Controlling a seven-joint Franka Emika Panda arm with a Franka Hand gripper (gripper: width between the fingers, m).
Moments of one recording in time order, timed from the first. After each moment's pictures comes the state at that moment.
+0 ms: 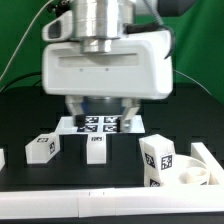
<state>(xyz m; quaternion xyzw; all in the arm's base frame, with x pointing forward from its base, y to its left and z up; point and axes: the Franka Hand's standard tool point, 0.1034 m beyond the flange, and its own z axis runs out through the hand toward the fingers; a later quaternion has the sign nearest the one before) 0.618 -0.043 0.100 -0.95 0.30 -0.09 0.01</state>
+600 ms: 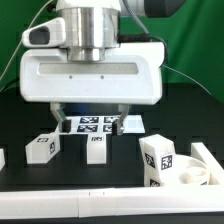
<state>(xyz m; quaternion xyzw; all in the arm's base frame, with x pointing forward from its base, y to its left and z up) 0.603 -0.052 0.085 -0.99 0.10 -0.05 0.00</state>
